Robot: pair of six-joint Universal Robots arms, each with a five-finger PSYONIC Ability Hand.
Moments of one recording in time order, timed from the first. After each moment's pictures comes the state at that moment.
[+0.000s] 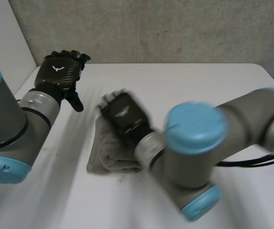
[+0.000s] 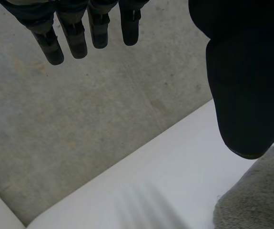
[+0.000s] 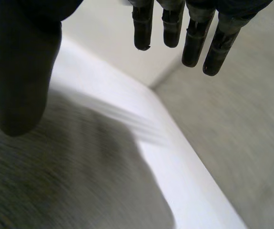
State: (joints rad) left arm 4.28 -1.82 -1.51 3.31 -1.62 3.36; right arm 2.40 -1.01 1.28 -0.18 1.50 2.73; left_hand 0.18 0.17 0.17 0.17 0.03; right_hand 0.24 0.24 0.24 0.25 0.06
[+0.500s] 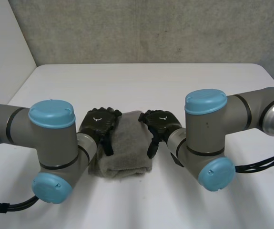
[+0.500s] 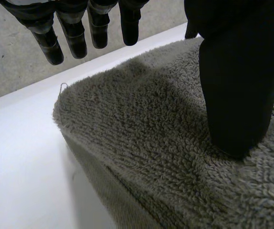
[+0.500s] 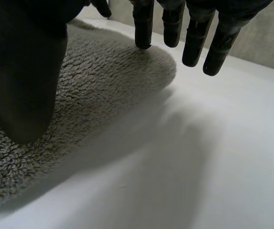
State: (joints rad) left arm 4.15 -2.16 -1.46 3.27 -1.62 3.22; right arm 2.22 -0.79 1.12 0.09 1.49 3.13; left_hand 0.18 0.17 0.17 0.17 0.03; right_hand 0.23 0.24 0.24 0.25 0.06
